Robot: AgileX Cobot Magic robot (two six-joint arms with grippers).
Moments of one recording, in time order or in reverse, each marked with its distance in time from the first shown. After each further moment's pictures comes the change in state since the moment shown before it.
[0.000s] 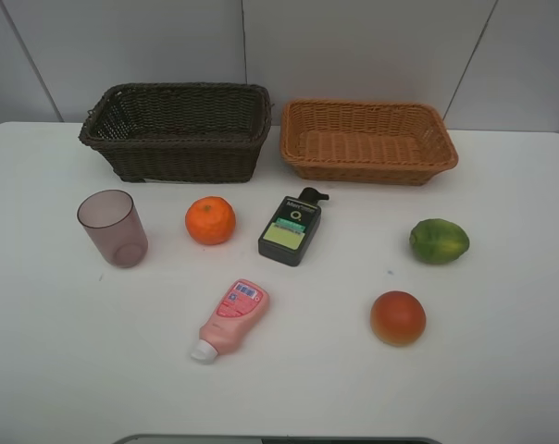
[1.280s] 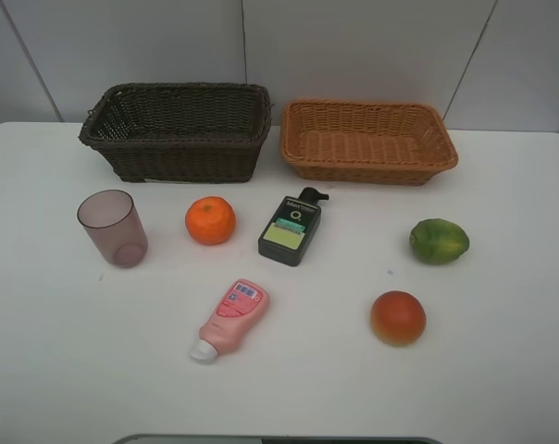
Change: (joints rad) left arm 0.000 0.000 0.000 0.000 0.000 0.000; right arm 0.000 0.110 -0.043 0.000 0.000 0.000
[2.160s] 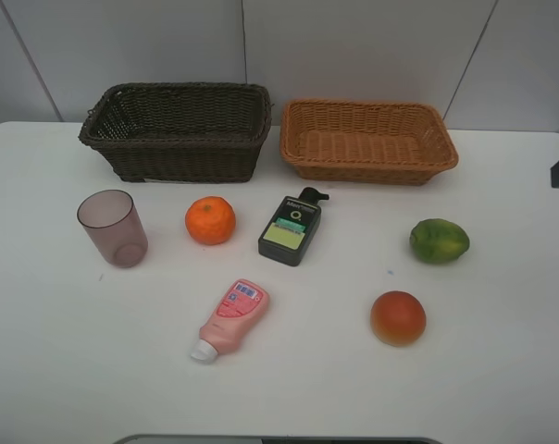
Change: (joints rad) left arm 0.000 0.000 0.000 0.000 0.000 0.000; right arm 0.000 0.905 -0.221 0.028 -0.144 0.000
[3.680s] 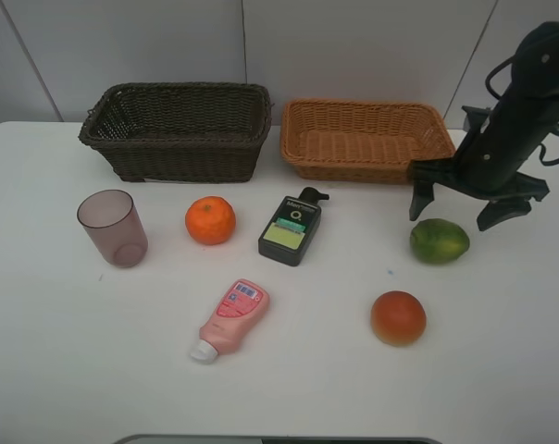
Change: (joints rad) left arm 0.000 0.000 0.000 0.000 0.000 0.000; right arm 0.178 0.783 -0.268 -0.024 -0.120 0.233
